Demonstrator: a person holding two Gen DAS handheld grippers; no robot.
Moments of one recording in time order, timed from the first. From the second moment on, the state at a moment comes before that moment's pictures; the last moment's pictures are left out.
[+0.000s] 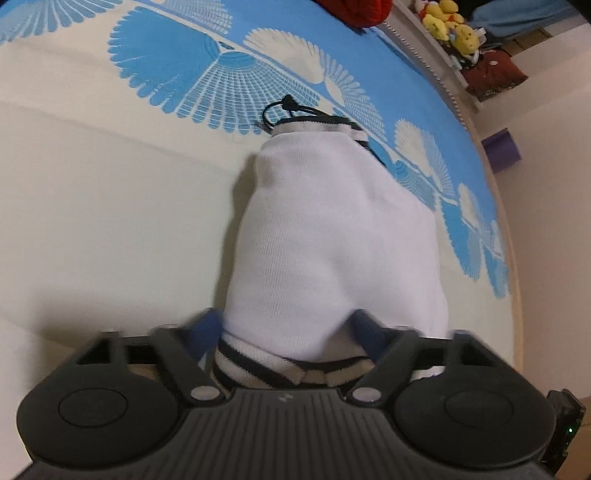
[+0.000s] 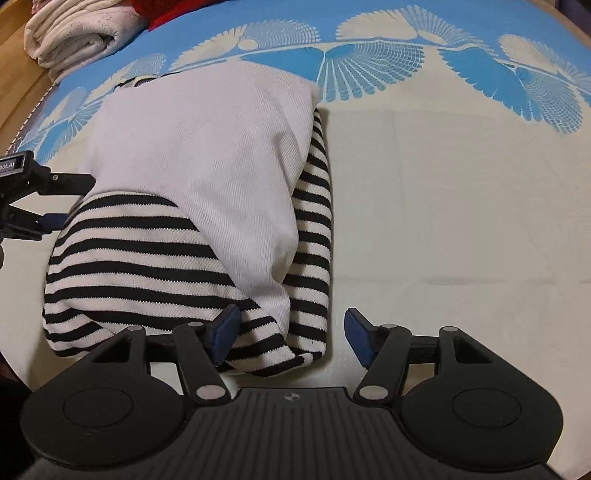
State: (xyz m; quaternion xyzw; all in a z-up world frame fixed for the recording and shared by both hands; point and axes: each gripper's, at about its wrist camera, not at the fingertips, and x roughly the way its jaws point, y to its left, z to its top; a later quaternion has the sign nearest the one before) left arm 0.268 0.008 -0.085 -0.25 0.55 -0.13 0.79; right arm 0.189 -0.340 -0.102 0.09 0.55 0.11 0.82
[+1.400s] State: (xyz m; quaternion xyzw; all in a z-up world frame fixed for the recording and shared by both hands) left arm 0.217 0.019 -0.041 -0.07 0.51 -0.15 0.85; right arm 0.183 -0.327 -0.080 0.12 0.53 0.14 0.83
